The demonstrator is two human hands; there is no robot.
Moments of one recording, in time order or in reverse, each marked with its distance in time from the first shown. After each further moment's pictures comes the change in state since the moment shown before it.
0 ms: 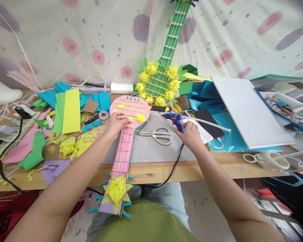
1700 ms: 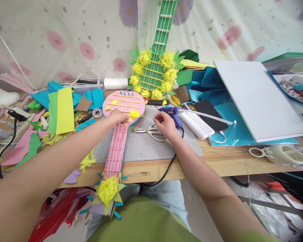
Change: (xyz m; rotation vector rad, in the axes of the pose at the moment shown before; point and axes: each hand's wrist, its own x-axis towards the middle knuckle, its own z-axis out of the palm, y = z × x) left_hand 0.027 0.020 0.039 0.862 -0.011 -0.197; right_hand 0.012 -0.060 0.028 0.713 -0.034 -0.205
